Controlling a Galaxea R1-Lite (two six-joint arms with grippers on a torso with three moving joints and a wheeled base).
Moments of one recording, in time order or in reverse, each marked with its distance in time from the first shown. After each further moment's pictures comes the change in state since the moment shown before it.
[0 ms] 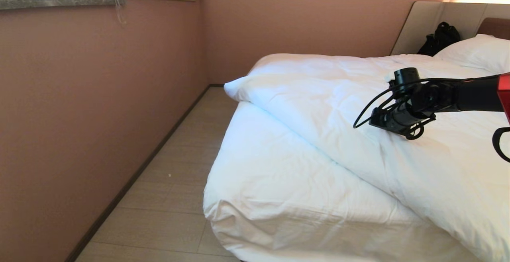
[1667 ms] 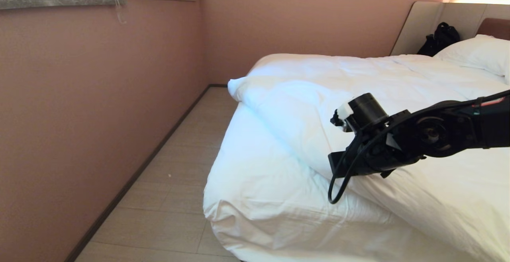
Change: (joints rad) left arm 0.000 0.000 0.001 0.000 0.001 0.000; right arm 0.483 -0.315 0.530 -0.027 -0.010 -0.149
